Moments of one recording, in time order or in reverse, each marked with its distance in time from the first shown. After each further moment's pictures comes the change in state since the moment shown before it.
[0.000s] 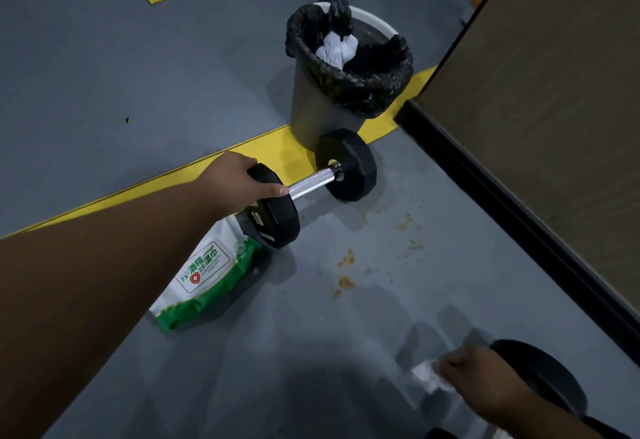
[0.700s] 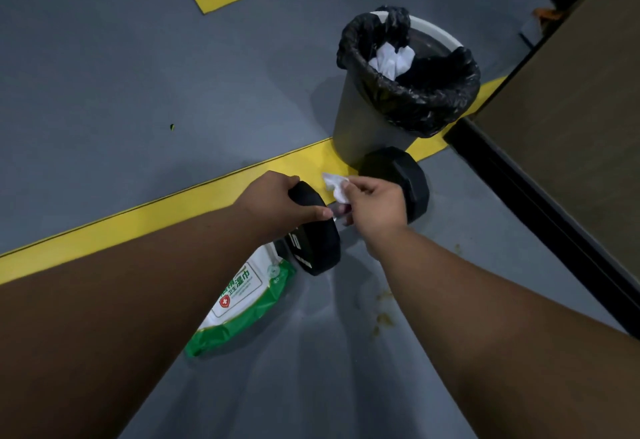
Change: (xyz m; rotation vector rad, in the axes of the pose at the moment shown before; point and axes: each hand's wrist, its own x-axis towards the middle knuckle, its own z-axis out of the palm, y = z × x) left_hand 0.002 -0.002 0.002 -0.037 0.012 -0.049; right_hand 0.139 -0.285 -0.084 1.005 0.355 -0.362
